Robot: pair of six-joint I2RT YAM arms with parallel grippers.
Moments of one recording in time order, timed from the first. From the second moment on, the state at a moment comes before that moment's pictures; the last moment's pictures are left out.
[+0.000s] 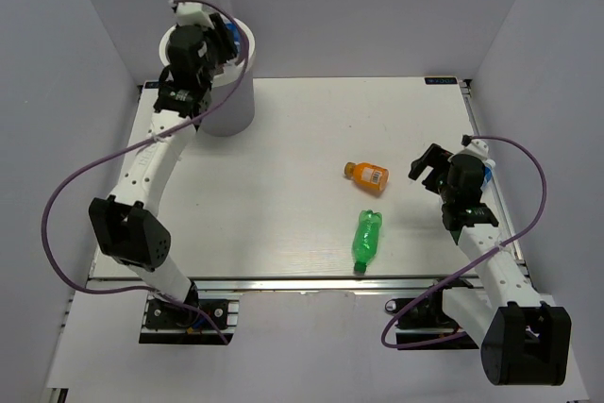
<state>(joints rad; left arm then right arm) -0.28 1.64 1.69 -0.05 -0.21 -0.23 0.05 0.94 0.54 -0.03 0.08 0.42</state>
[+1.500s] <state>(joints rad) -0.62 1.60 1.20 -0.10 0.04 -0.40 0.05 0.94 0.54 -0.04 -0.06 0.34</state>
